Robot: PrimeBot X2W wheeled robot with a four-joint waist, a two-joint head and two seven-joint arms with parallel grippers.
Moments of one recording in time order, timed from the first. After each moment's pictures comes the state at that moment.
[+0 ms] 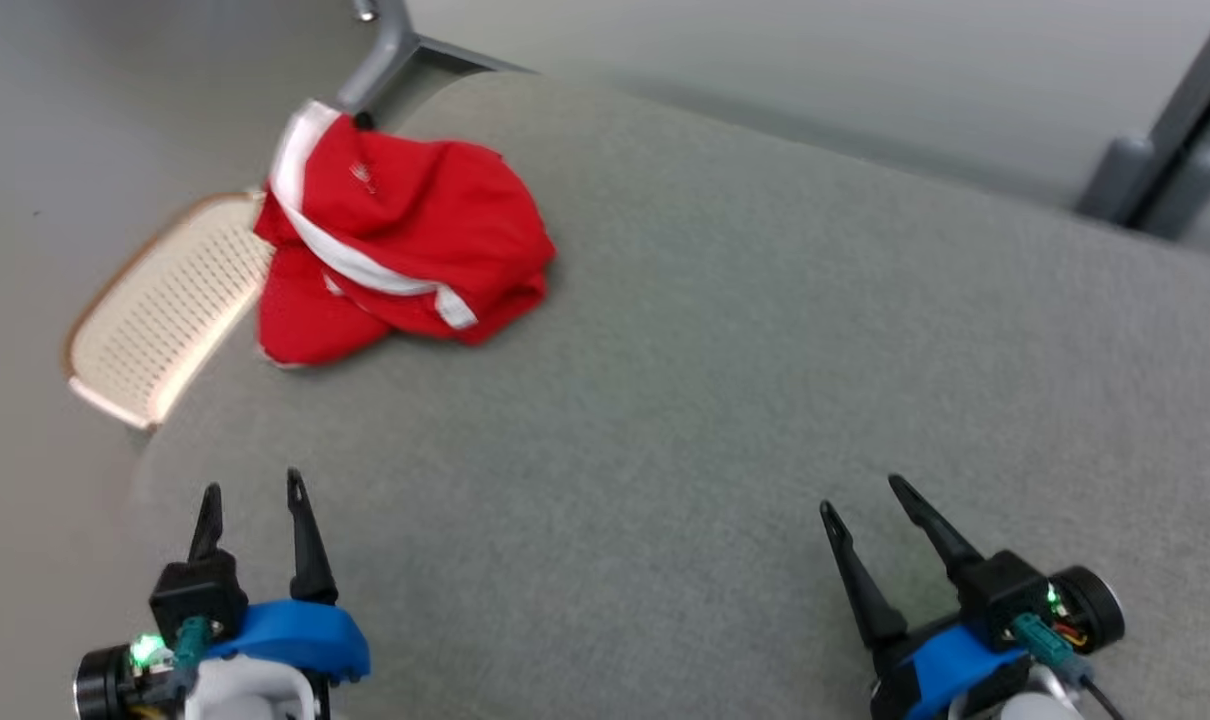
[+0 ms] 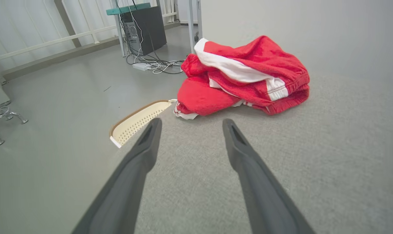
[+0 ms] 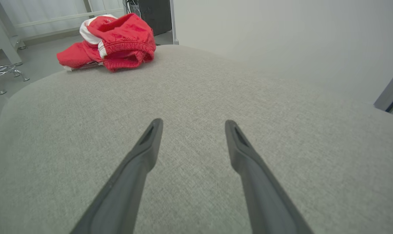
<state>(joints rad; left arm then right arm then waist) -0.11 0.05 0.00 0.42 -0.11 0.09 -0.26 -0.14 -0.10 0.18 0.35 0.01 0.13 -0.26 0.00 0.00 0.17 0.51</state>
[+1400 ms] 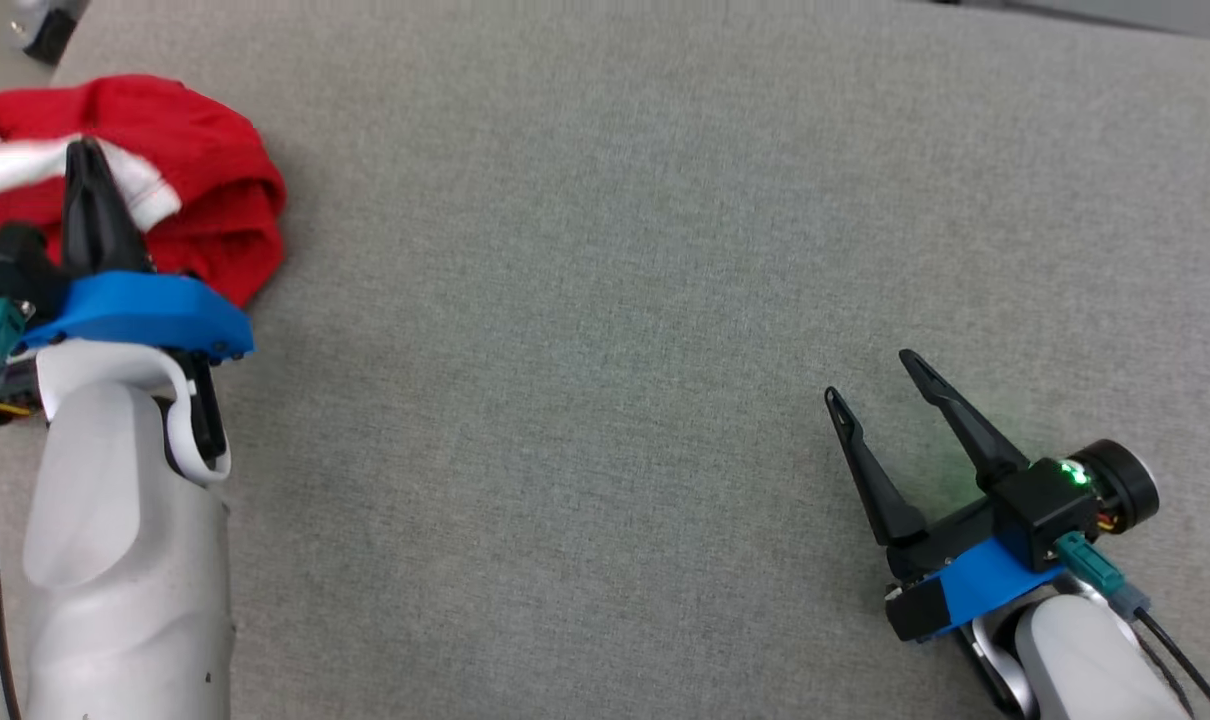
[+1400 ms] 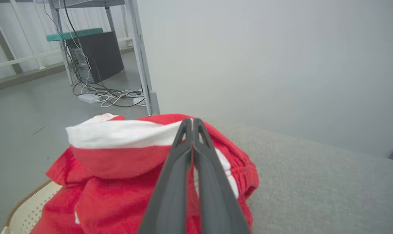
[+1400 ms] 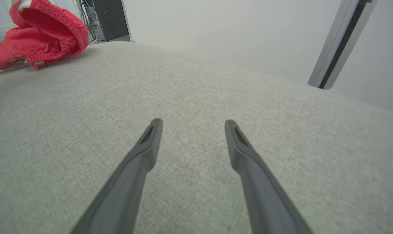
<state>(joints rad) -0.70 0.09 0.20 0.67 -0.10 0.01 -0.26 -0.26 -0.22 0.26 0.20 0.06 0.13 -0.26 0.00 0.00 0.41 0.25</state>
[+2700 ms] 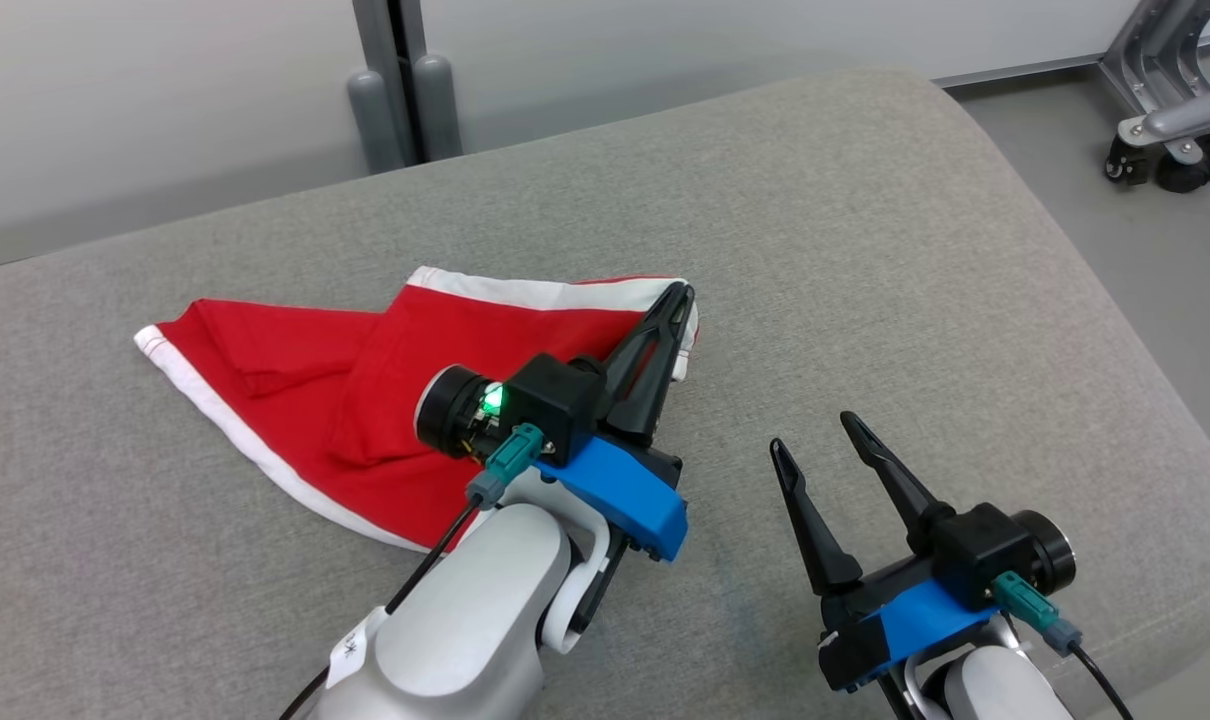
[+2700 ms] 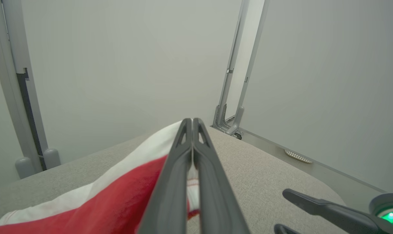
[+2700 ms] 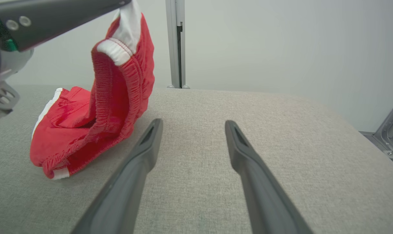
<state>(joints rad) -0.60 0.05 -0.77 0.45 -0.51 0.05 -0.26 -0.20 -0.06 0.24 0.27 0.09 0.13 -0.26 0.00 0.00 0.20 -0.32</state>
